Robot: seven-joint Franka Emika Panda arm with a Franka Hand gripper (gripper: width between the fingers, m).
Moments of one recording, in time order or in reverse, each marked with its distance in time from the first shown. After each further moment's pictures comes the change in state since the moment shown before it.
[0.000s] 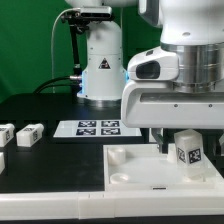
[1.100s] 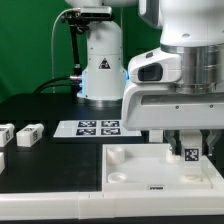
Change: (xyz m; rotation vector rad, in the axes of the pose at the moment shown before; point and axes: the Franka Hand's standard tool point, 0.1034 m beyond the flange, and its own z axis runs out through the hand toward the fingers) arm 0.000 -0.002 0.002 0.010 0.003 0.181
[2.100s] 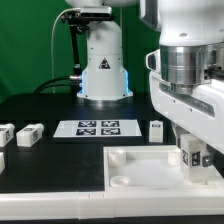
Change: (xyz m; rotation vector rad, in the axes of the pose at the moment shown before) arm 0.004 -0.004 0.000 0.036 0.015 0.935
